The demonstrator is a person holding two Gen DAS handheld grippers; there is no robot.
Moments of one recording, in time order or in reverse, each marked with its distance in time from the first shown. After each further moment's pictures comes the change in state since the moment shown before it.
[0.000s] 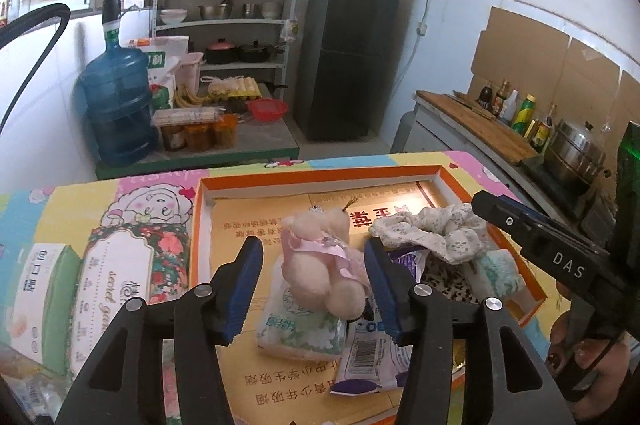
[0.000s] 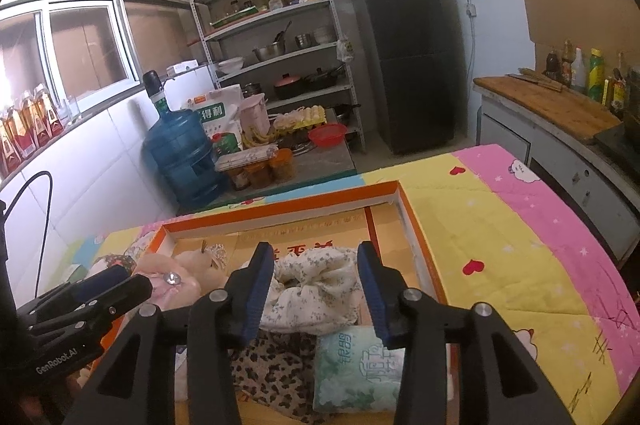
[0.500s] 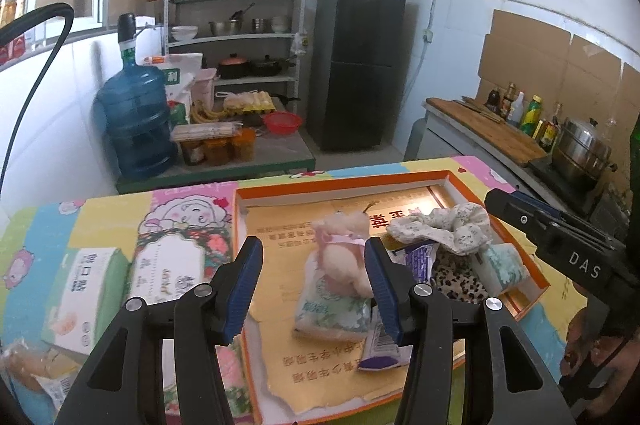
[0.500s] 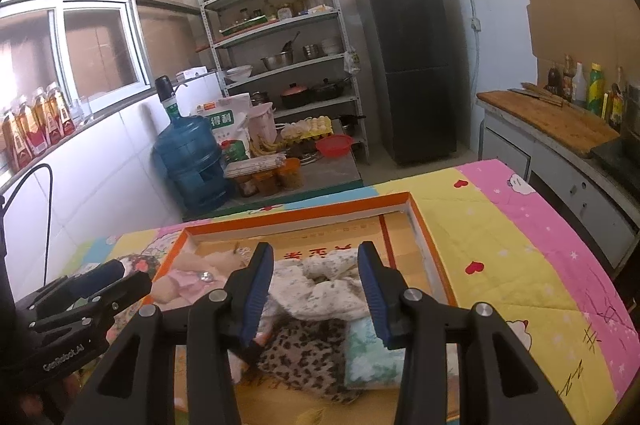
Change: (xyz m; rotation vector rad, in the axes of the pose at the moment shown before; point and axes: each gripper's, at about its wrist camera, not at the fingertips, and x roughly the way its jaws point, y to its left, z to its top) left arm -0.037 0.011 -0.004 0.026 -0.039 0.057; right arm -0.029 0.026 -0.001 -0.037 -0.030 0.008
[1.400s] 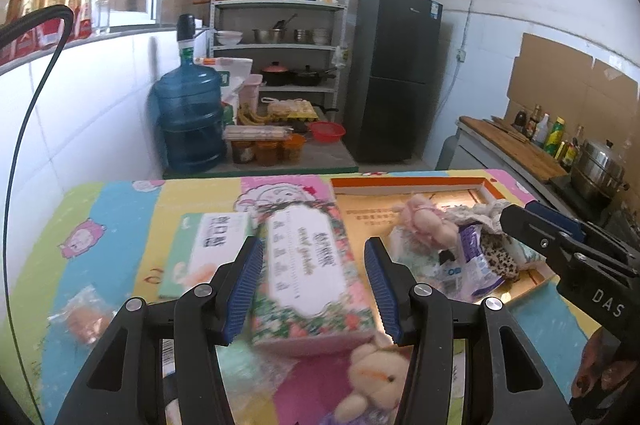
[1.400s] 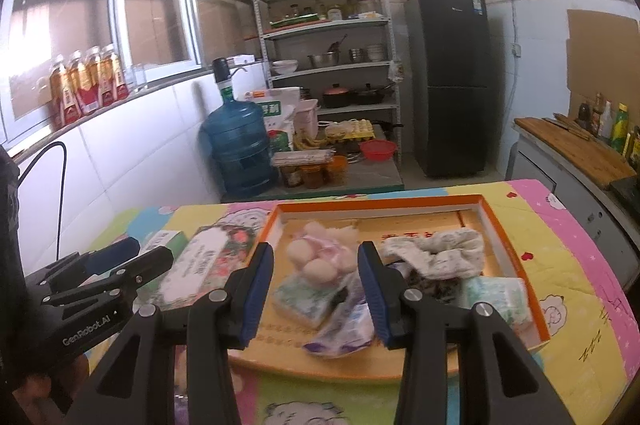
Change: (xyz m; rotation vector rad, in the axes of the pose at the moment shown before) left arm -0.081 0.078 -0.030 -0.069 -0.042 0.099; right arm -0.043 0.111 -0.024 -0.126 -0.002 0.077
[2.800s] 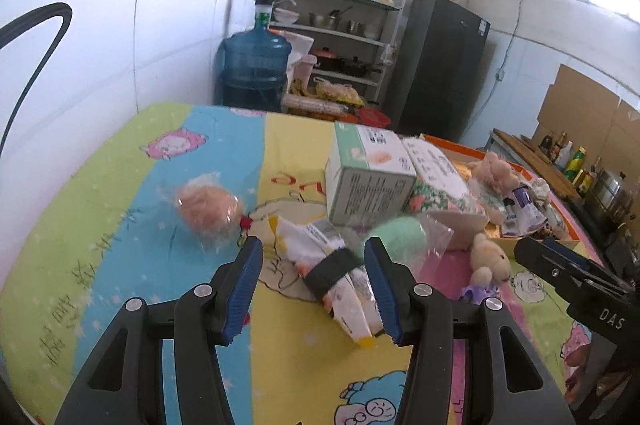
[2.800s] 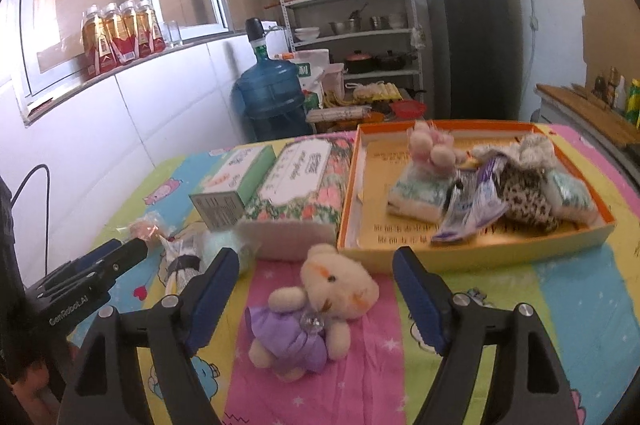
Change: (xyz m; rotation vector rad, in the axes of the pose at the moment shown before) left arm -0.055 0.124 -0.093 -0.175 0.033 0.051; right arm -0.003 0.093 -0.081 0.030 0.118 0.049
